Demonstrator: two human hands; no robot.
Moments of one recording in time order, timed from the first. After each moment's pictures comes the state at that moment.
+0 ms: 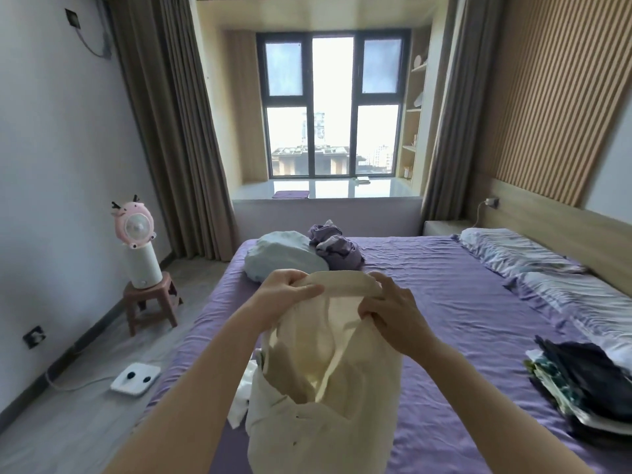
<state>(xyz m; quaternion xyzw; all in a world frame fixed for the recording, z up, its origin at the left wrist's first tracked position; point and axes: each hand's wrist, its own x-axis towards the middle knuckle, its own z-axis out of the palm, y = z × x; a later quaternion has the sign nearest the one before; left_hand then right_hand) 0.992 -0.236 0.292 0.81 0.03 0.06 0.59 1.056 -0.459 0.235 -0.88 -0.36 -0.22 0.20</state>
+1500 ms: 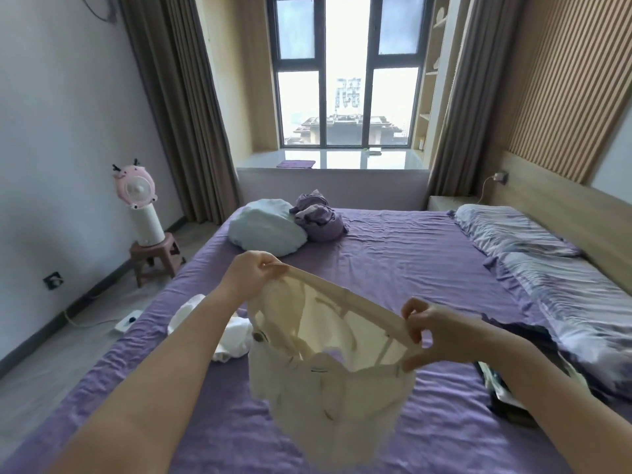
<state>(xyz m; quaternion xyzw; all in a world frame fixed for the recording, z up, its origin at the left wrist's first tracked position) 1.042 -0.432 0.240 0.91 0.11 0.17 0.35 1.118 -0.792 0.215 -0.85 -0.49 0.08 0.16</state>
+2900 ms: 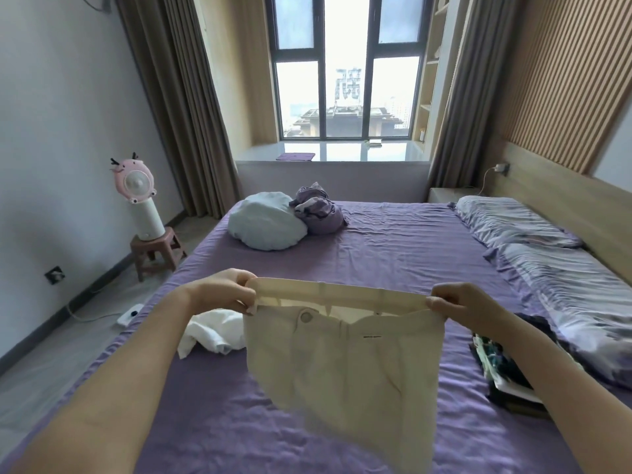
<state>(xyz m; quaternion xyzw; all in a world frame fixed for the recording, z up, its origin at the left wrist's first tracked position) 1.000 -0.410 0.246 0.84 0.11 -0.14 0.52 1.138 -0.815 0.210 -0.86 -0.35 0.05 0.36</state>
